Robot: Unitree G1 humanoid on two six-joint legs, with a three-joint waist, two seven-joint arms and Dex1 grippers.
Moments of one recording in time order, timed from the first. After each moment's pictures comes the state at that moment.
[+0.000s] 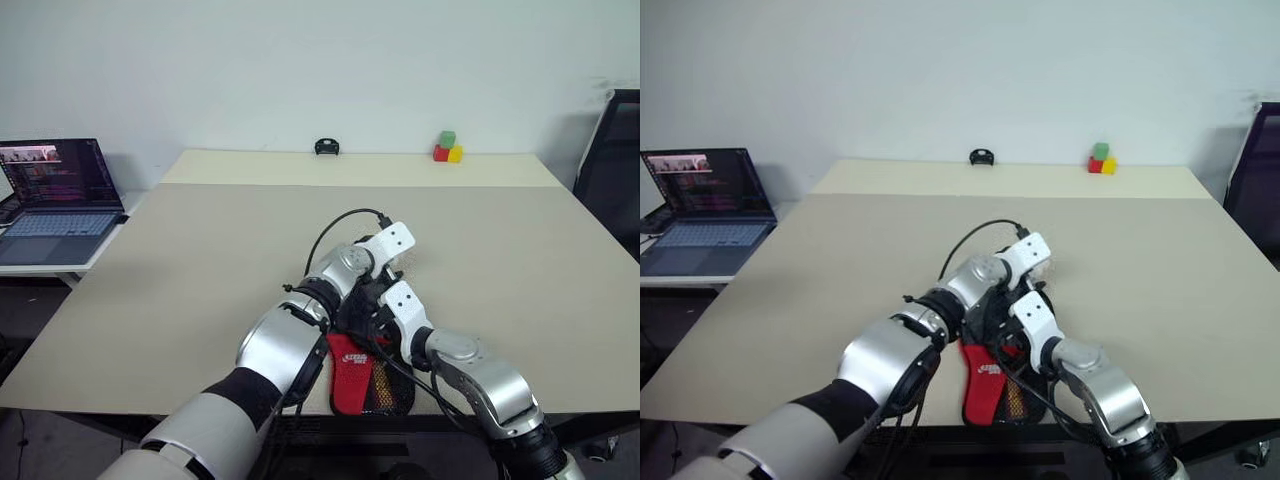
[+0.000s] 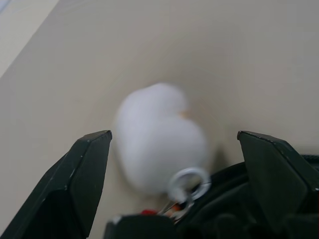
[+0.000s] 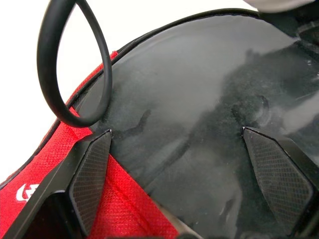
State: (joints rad) left arm -1.30 -0.05 -0.15 1.40 0.39 0.01 -0.43; right arm -0.30 -0.27 0.30 -0.29 0.14 0.86 0.45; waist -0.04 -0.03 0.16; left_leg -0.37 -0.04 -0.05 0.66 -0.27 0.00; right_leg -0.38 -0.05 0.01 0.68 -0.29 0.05
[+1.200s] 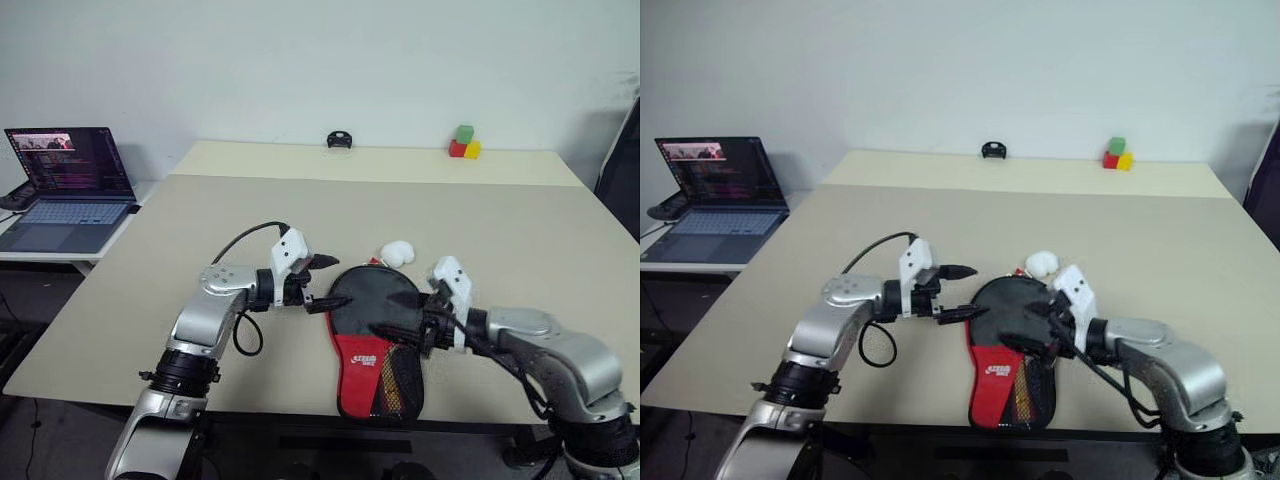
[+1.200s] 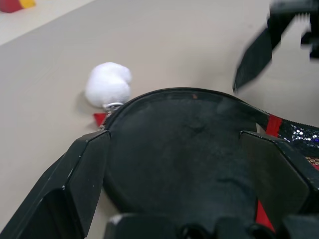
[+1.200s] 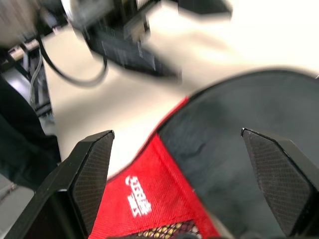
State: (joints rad) left arm -0.61 0.39 -0.14 0.14 -0.15 0.33 -1.10; right arm -0.37 -0.51 -0.07 -0.51 0.61 1.08 0.71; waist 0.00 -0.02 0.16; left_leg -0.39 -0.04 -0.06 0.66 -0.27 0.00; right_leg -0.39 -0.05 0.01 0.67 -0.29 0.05
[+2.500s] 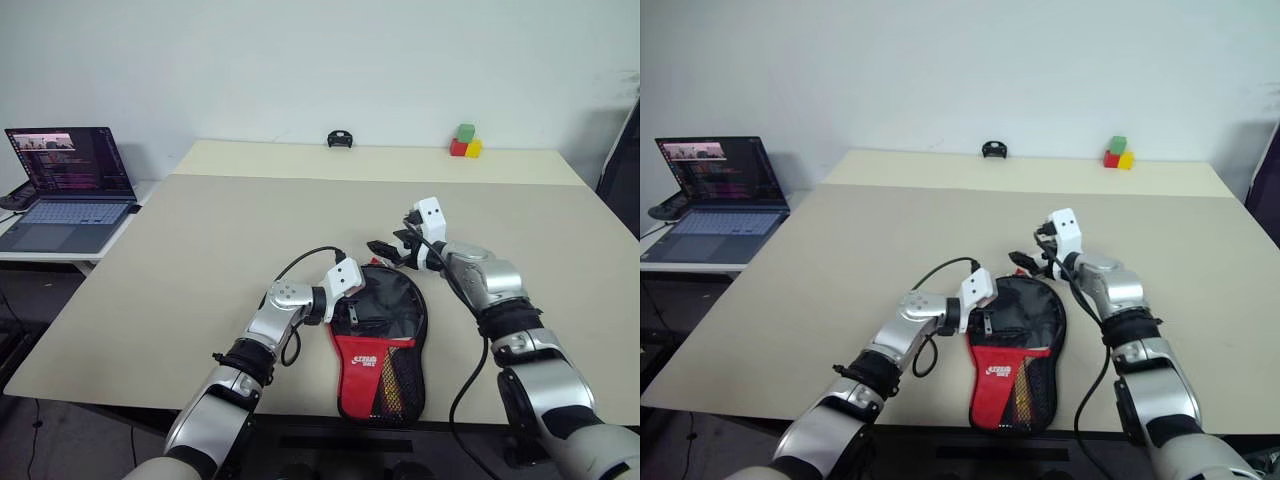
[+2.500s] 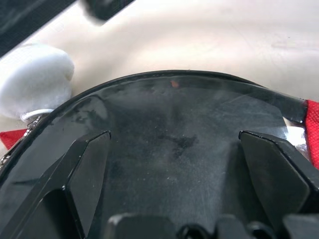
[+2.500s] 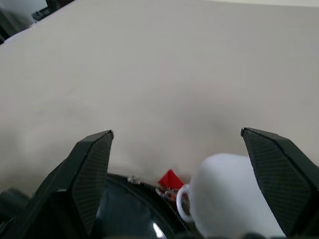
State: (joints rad) left arm -0.73 0.20 -0.27 0.65 -0.03 -0.07 -1.05; right arm -0.95 -0.27 0.04 0.73 0.26 0.44 0.58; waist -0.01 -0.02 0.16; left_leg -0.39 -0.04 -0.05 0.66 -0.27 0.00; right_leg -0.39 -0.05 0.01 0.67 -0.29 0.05
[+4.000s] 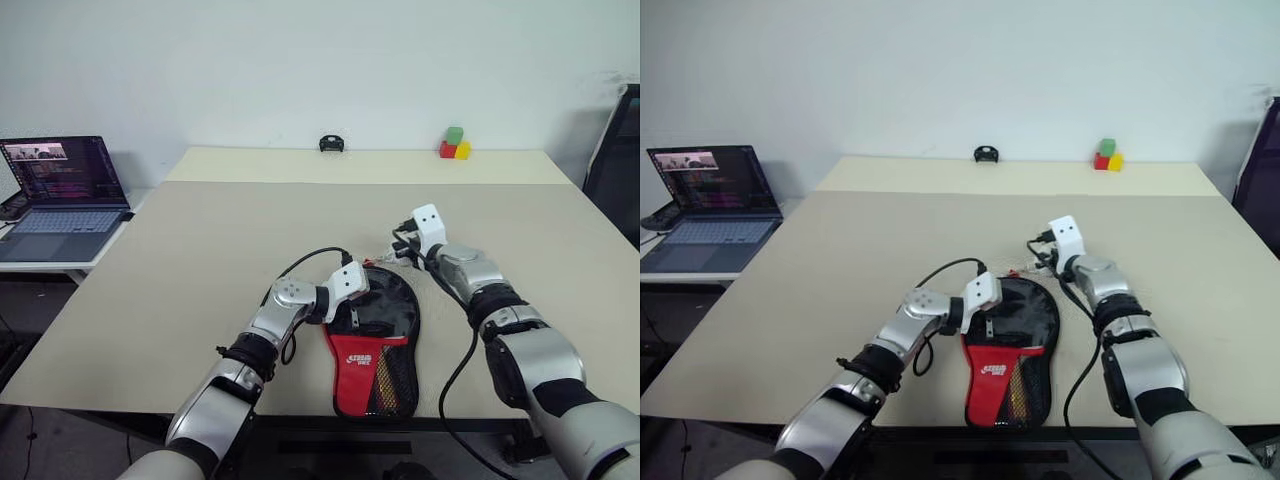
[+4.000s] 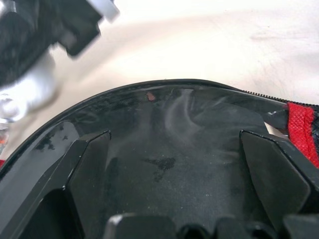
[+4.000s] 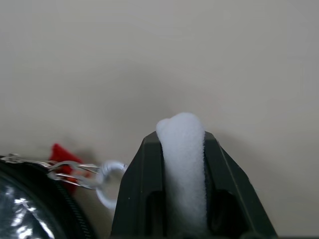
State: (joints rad) left arm -0.78 0.20 -0.31 0.78 0.00 -0.14 -1.08; right arm -1.07 -0.28 0.02 1.07 0.06 0.24 0.48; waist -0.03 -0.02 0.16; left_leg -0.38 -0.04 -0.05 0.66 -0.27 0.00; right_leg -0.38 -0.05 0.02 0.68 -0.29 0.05
